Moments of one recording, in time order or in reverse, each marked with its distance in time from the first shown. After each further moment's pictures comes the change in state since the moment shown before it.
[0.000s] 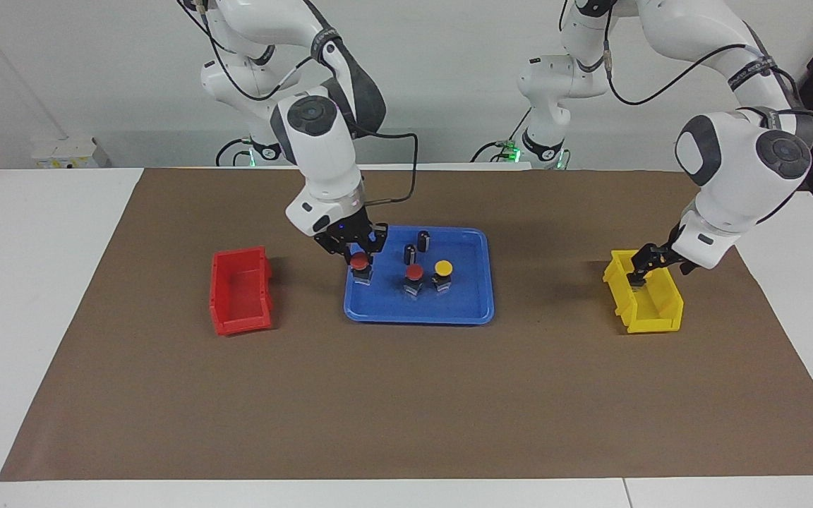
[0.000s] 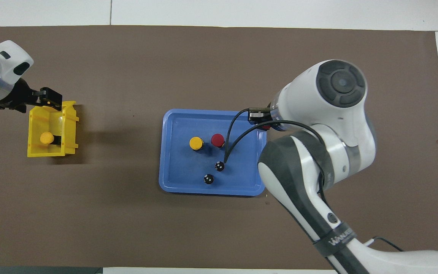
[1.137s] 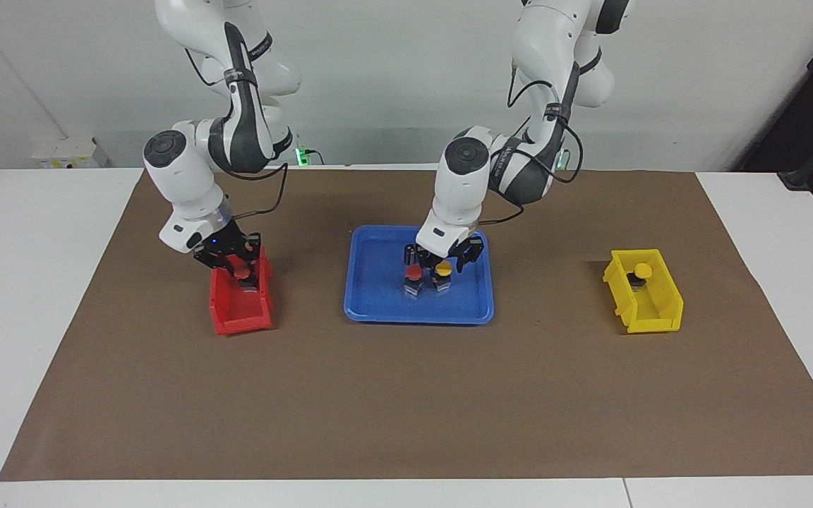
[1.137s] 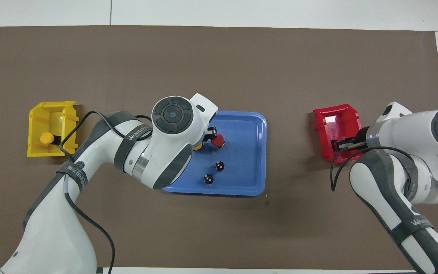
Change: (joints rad) left arm -0.646 0.115 -0.036 -0.001 -0.066 0.156 -0.764; right arm -0.436 -0.211 -0.017 -0.455 0.010 0.201 -0.741
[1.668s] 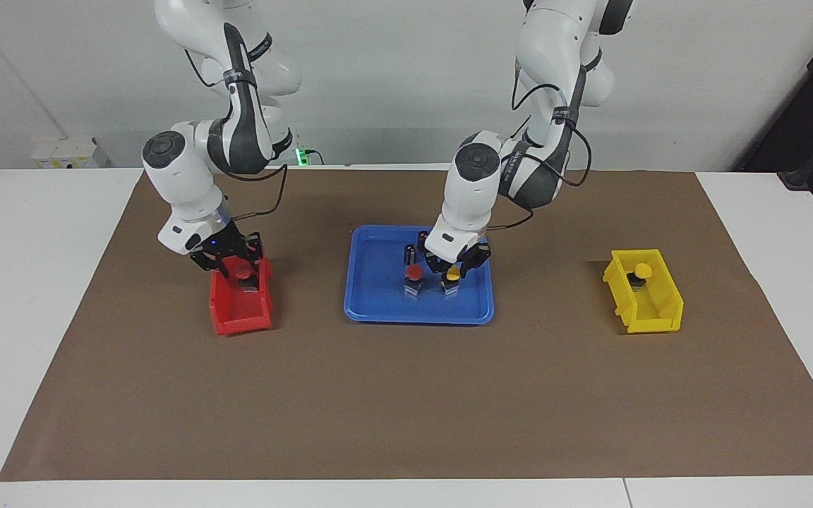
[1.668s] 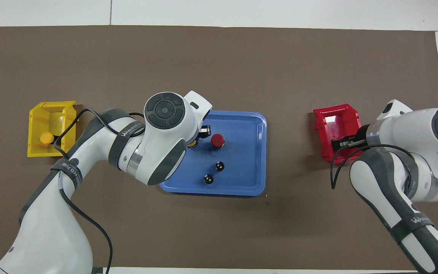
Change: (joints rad) left arm 0.007 0.006 -0.020 -0.040 0.001 0.050 0.033; right arm 0.000 0.008 0.000 0.002 0.000 0.010 0.000
